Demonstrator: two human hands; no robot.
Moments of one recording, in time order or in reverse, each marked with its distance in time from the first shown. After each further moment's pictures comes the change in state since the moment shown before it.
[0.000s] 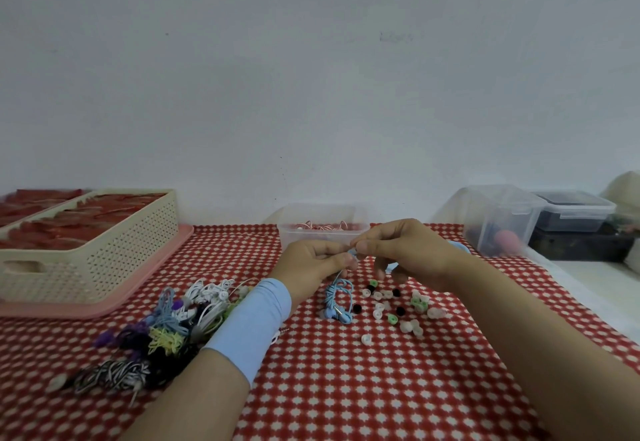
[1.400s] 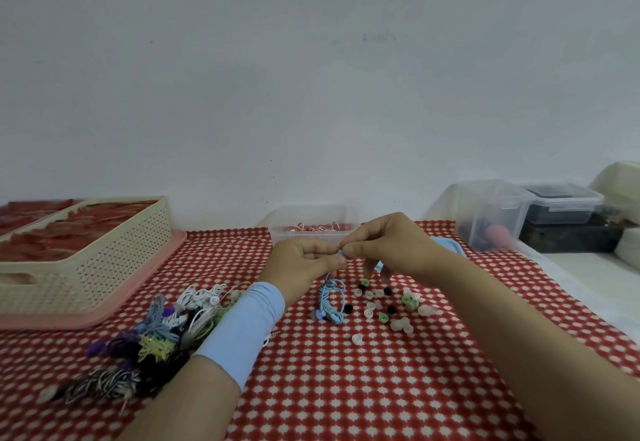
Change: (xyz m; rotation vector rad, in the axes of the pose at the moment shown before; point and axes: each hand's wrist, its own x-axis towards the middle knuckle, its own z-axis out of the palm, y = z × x) left_hand -0.002 0.010 0.005 0.081 0.130 0.007; right_hand 0.004 0.001 0.001 -0.119 0.083 -0.088
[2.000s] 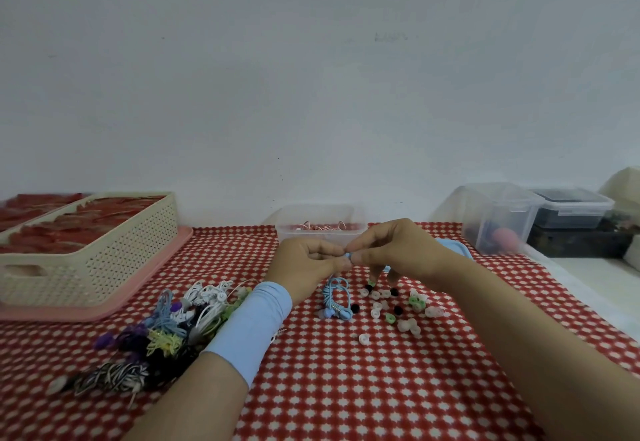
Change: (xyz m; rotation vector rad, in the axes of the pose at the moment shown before) left_hand 0.001 -0.005 -0.003 0.041 0.017 0.031; right_hand -0.001 0.003 0.001 0.012 -0.065 0.032
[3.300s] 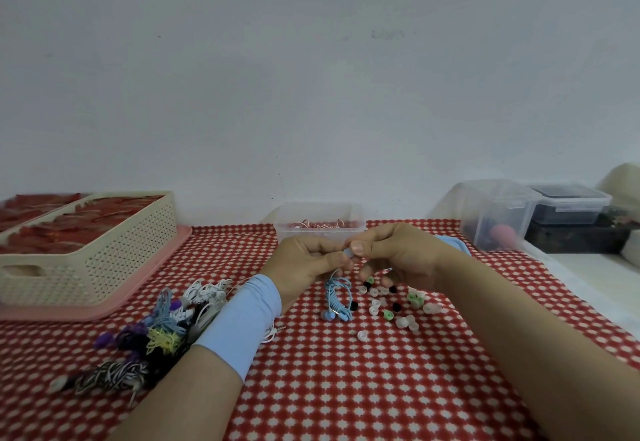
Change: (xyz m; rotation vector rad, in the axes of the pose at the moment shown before) left_hand -0.003 0.000 -0.003 -0.323 -0.196 -0.021; right_hand -0.003 -0.004 0.002 0.371 -0.130 0.187
